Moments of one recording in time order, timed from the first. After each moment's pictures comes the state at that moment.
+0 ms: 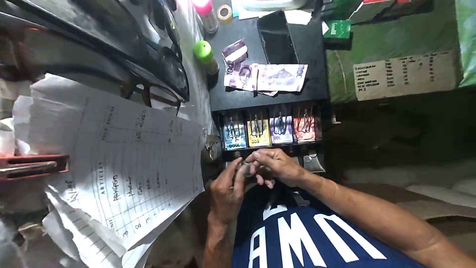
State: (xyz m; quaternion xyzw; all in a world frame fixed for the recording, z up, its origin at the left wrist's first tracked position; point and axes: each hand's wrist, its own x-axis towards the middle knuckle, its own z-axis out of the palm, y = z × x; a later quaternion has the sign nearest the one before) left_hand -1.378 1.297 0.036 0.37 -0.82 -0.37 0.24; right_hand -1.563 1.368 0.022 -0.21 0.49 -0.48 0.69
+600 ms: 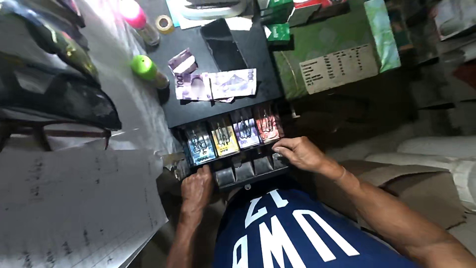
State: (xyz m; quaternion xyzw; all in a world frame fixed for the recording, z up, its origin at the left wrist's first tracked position) left_hand -1.409 1.262 0.005 0.32 -0.92 -0.08 -0.19; right_hand -1.658 1.460 0.016 -0.40 0.80 -0.26 0.36
